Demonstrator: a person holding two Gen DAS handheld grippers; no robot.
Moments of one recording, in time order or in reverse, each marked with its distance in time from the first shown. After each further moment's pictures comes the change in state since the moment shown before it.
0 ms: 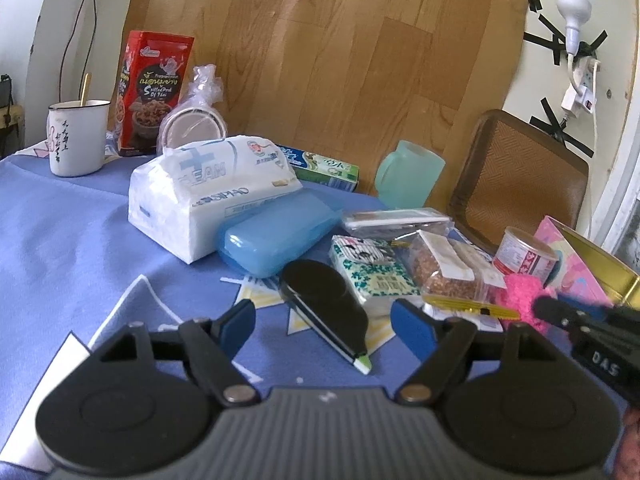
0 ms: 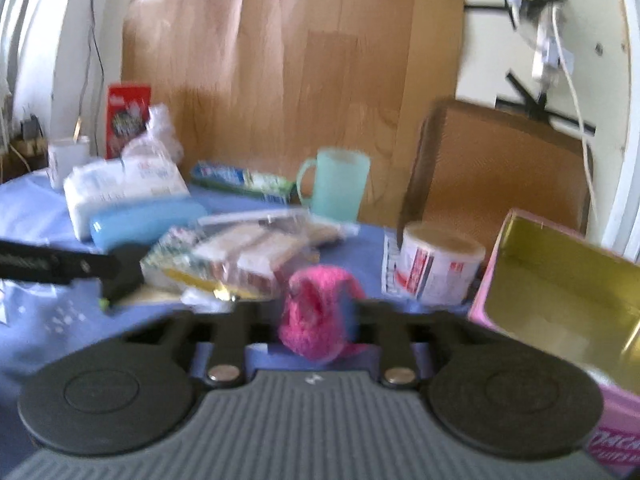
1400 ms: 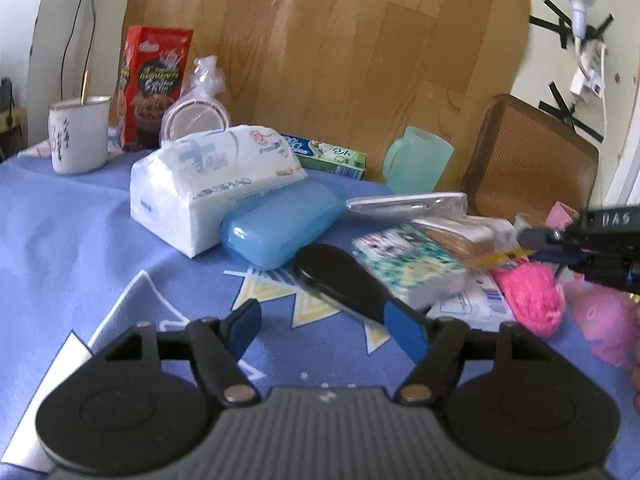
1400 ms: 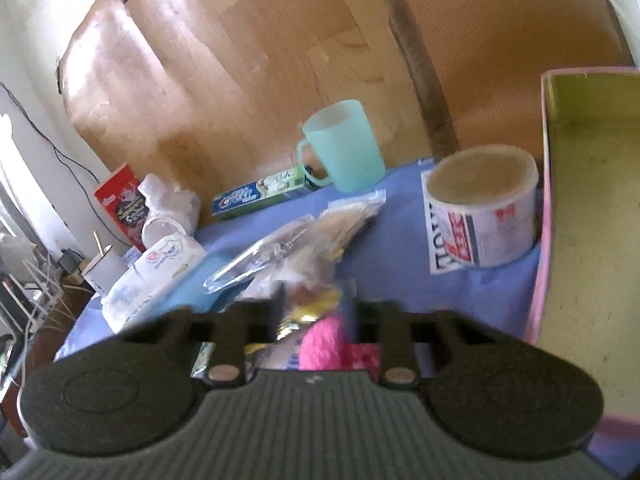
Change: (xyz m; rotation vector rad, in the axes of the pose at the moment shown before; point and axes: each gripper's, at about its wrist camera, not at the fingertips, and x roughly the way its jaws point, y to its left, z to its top) left arm 0.007 0.000 0.001 0.014 0.041 0.027; right arm 0.044 -0.060 0.039 0.510 0.157 0.258
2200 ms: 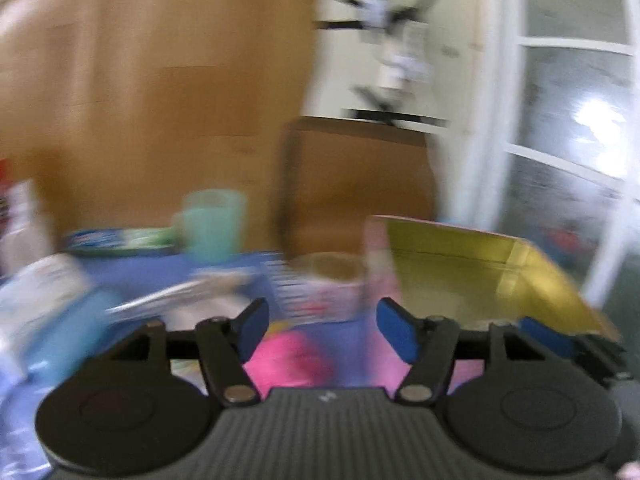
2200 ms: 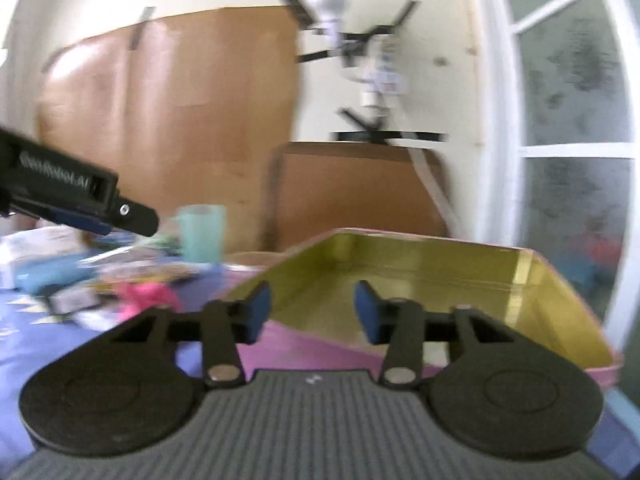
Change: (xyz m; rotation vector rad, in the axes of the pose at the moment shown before) left arm -0.034 -0.155 0.030 0.272 -0.081 -0.226; right arm -0.142 -0.034 -0.079 -0.390 -0.420 -0.395
